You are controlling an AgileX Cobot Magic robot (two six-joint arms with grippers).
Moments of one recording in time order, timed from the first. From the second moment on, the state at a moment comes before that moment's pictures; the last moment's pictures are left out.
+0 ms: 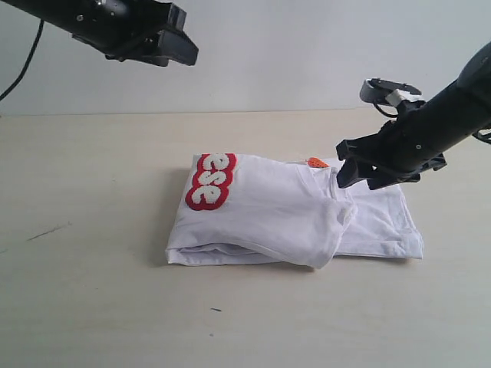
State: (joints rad) left arm -0.35 1.77 -1.55 -0.66 0.76 0.52; right arm -0.05 1.94 -1.20 0.66 0.65 -0.56
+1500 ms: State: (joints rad) left arm -0.31 1.77 -1.41 -0.61 0.76 0.52; right arm -0.05 2.05 -1.47 0.65 0.74 -0.79
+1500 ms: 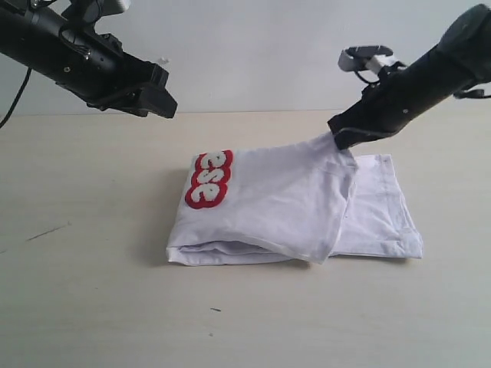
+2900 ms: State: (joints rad) left arm -0.31 1.77 -1.41 -0.64 0.79 0.54; right arm -0.05 1.85 -1.47 -0.44 0.85 0.19
